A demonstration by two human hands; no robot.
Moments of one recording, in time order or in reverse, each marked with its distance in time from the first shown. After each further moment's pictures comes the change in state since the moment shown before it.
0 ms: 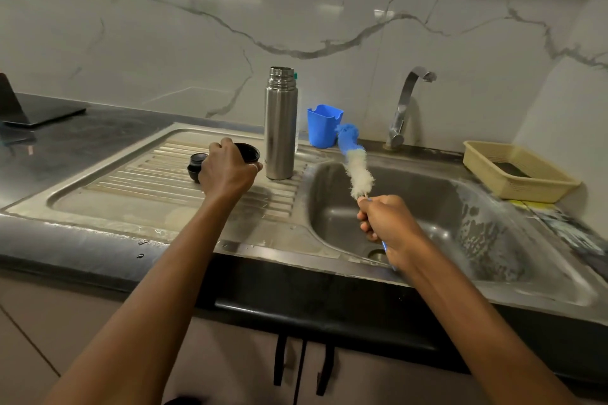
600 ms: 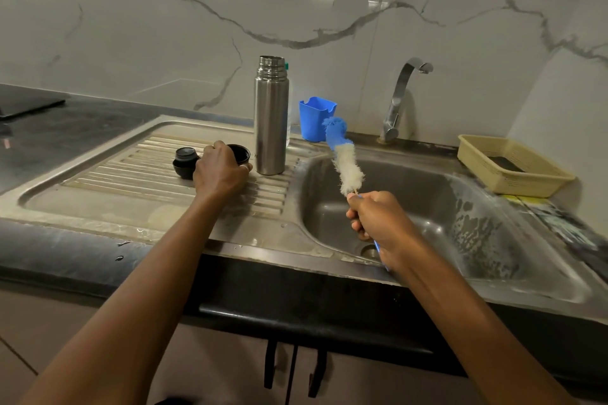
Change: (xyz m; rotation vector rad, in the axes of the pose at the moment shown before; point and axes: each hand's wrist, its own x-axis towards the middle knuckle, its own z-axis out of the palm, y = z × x) left_hand 0.006 -0.005 0.019 0.037 -0.089 0.015; right_hand 0.002 0.002 0.002 -0.010 -0.026 -0.019
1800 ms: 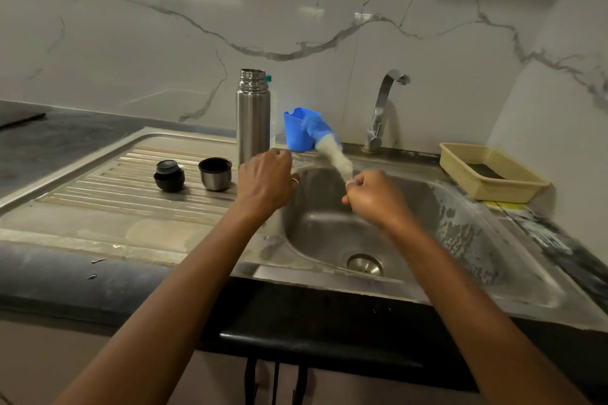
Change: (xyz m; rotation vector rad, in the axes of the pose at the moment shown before) left_hand -0.033 0.088 0.021 0.253 0.021 0.492; right_hand 0.027 -0.038 -0.028 -0.636 0.138 -0.188
